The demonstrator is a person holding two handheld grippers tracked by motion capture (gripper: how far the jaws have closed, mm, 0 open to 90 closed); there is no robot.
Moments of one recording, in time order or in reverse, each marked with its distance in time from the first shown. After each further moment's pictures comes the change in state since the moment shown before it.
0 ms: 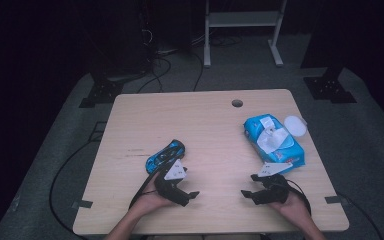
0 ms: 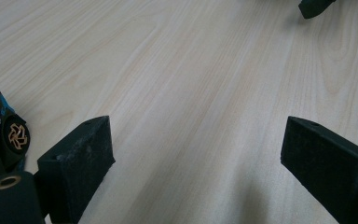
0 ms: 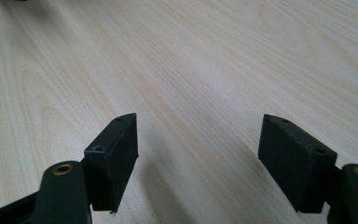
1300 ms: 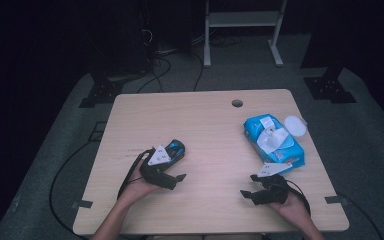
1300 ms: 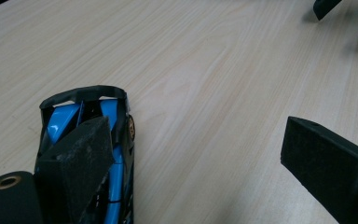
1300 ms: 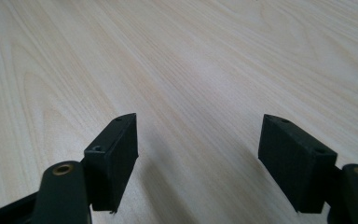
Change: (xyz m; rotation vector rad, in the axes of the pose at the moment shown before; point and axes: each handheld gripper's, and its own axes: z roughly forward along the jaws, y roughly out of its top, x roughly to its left) left arm 0.044 0.003 -0.034 -0.044 0.128 -0.051; right arm 0.003 0.001 0.000 -0.004 -0.004 0.008
